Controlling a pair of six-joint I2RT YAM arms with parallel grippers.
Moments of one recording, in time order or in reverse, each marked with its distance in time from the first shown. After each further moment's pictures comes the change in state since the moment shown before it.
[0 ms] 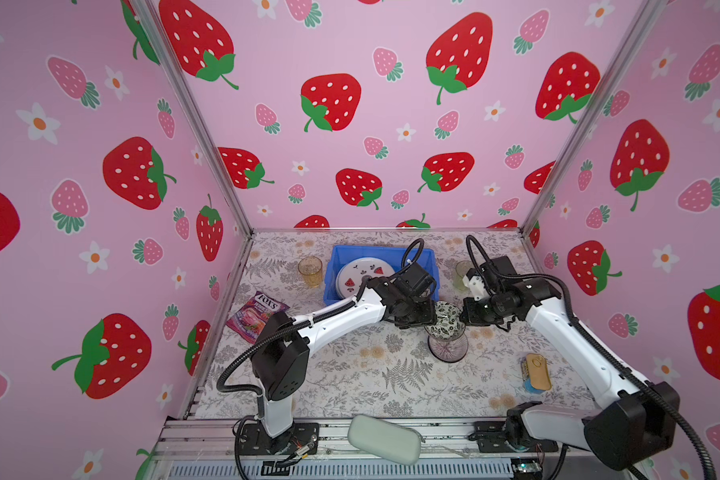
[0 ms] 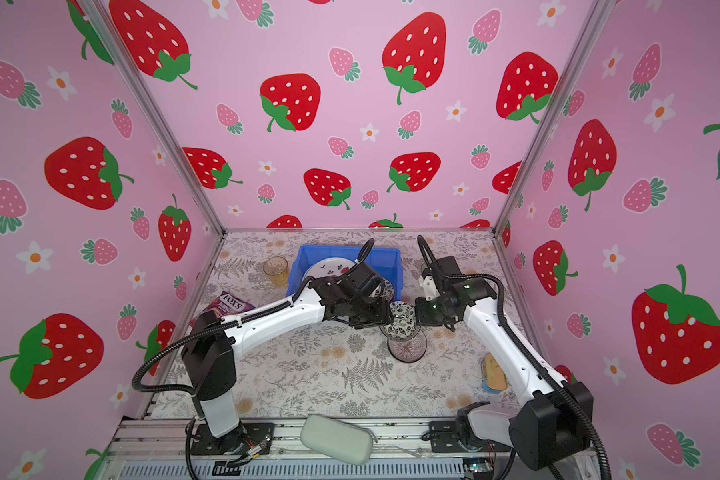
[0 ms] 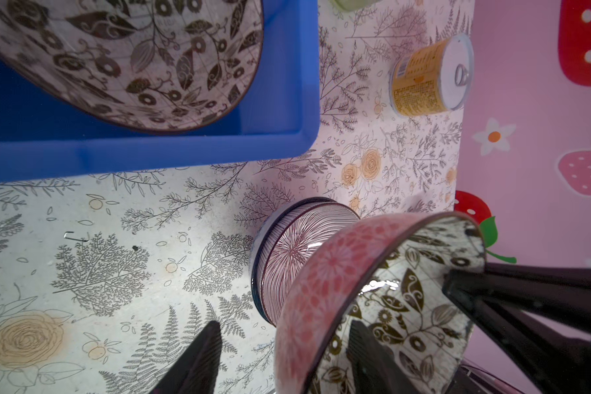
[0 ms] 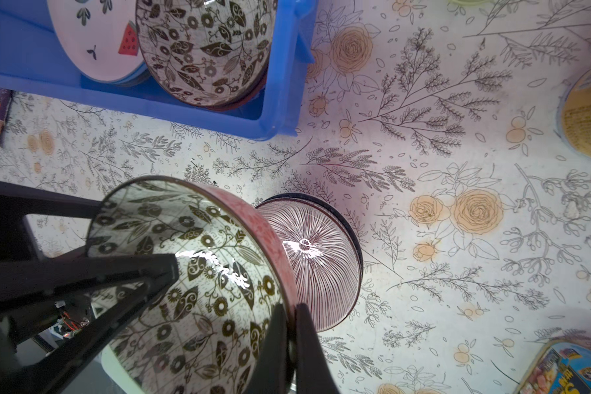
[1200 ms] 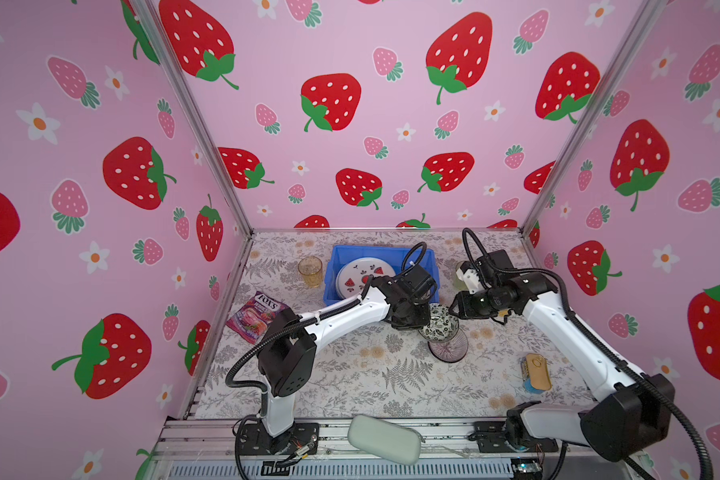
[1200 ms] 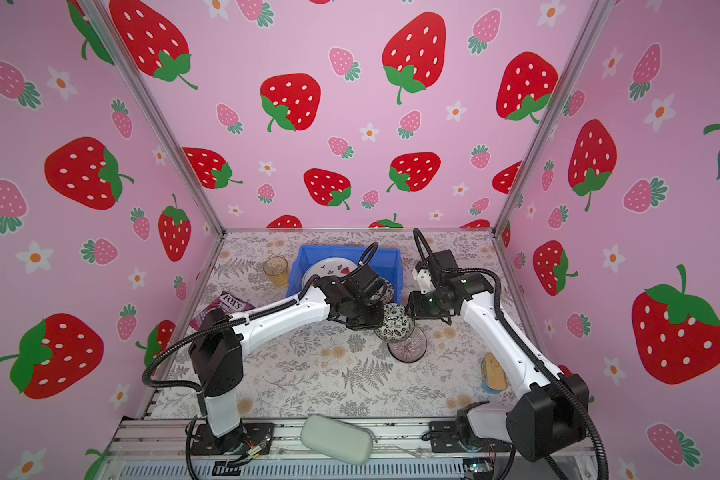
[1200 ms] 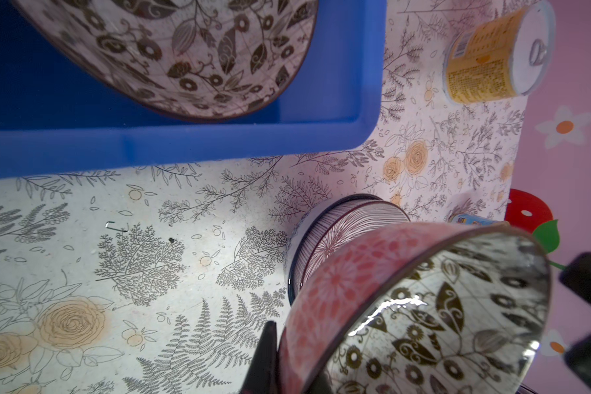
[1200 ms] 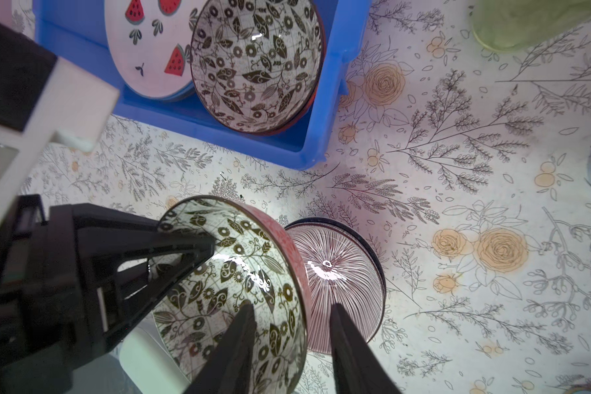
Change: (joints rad) left arm 0.003 0.043 0.032 -0.103 -0.036 0.043; right arm 0.001 0.044 0.057 0.037 -0.051 -0.024
